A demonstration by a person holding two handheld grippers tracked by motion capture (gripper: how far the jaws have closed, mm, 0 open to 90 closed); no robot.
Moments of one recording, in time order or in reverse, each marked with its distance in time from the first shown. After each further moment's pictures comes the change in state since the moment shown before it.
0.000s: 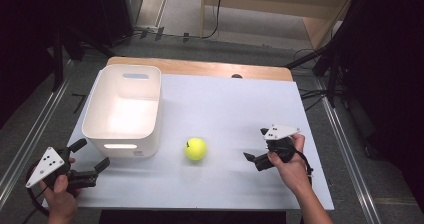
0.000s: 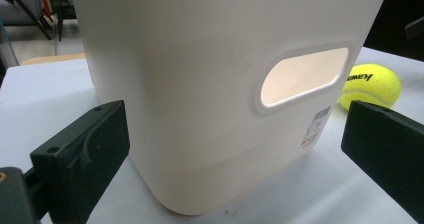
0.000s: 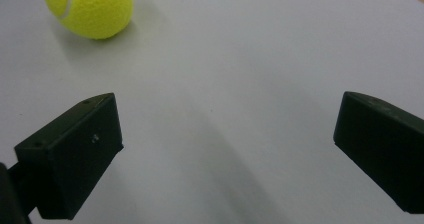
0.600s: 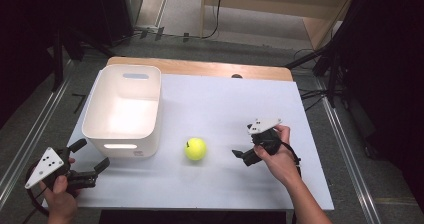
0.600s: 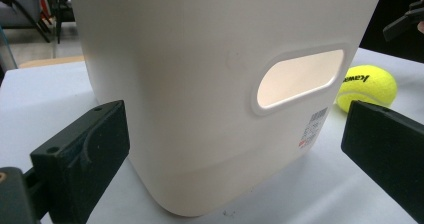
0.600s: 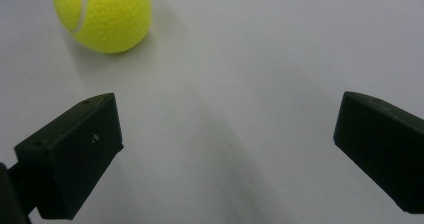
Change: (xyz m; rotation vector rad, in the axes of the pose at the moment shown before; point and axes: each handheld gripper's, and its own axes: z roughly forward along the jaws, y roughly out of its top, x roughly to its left) left arm 0.000 0.000 -0.001 -0.007 -0.008 0.002; right arm 0.007 0.030 0.025 0.061 0.056 -0.051
